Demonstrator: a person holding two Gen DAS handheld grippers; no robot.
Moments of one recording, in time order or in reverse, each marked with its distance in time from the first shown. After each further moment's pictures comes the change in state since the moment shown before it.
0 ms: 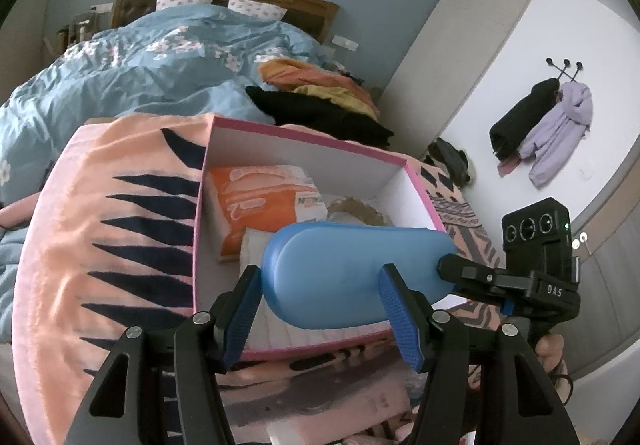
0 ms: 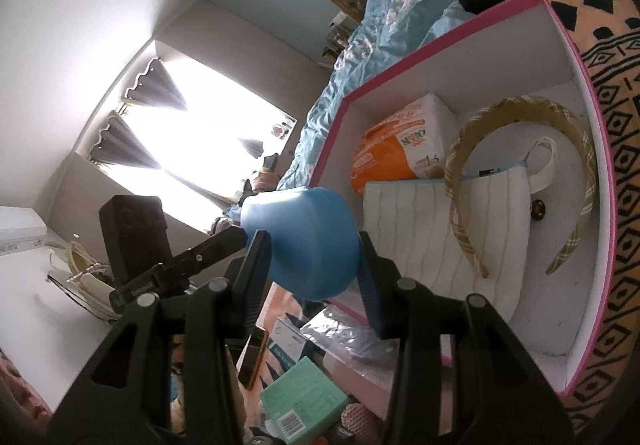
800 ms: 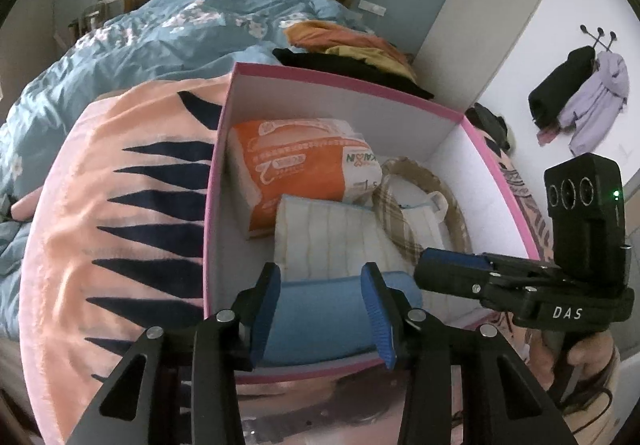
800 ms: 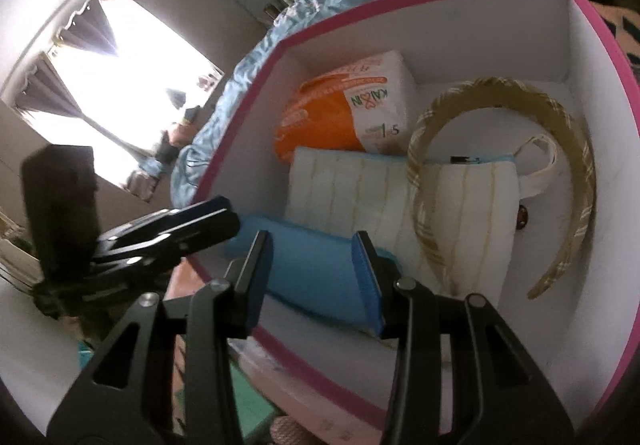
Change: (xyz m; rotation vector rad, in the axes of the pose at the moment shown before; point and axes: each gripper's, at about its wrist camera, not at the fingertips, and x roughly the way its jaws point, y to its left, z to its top) left arm 0.052 0.017 -0.011 0.024 0.114 0.151; right arm 0.063 -0.003 0.000 -0.112 0.155 -0.339
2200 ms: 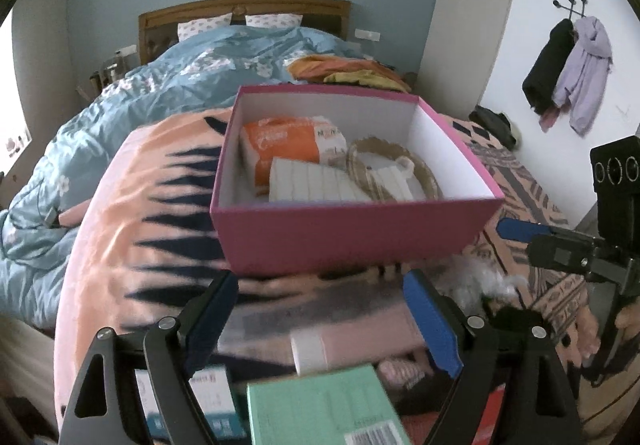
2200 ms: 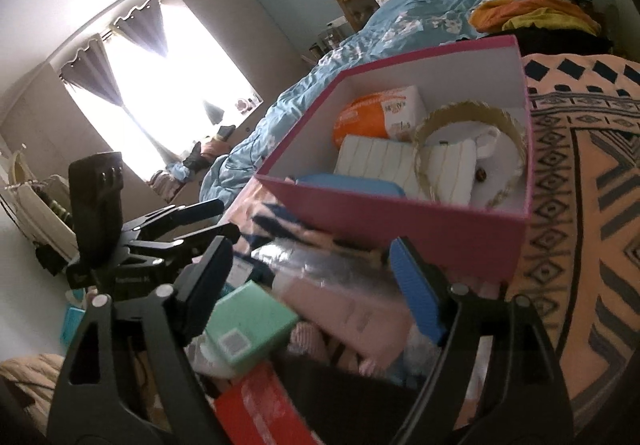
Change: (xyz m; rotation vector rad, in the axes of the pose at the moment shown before) left arm -0.077 -0.050 -0.102 0.109 -0.139 0.117; right arm -0.106 0.021 -0.109 -0.175 -0.173 0.086
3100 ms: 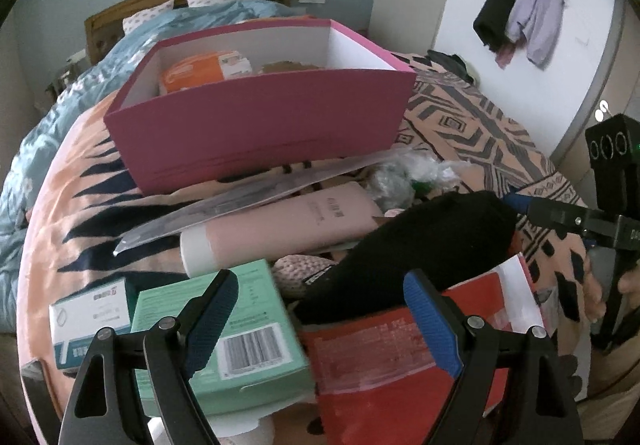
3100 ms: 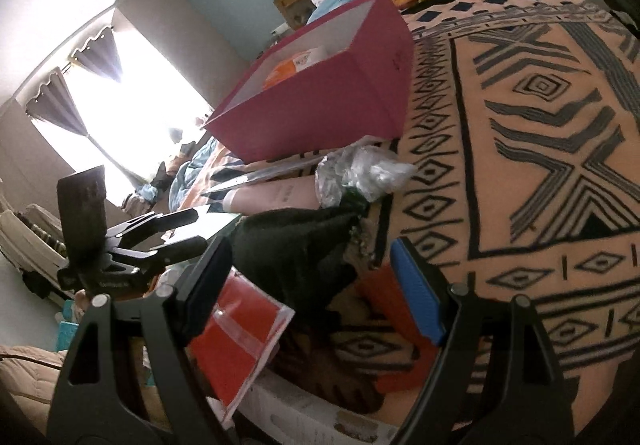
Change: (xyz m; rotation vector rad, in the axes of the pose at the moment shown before) left arm 0.010 -0.078 -0.077 0.165 0.106 -0.081; right arm -0.077 -0.037 -0.108 0.167 -0.047 -0.129
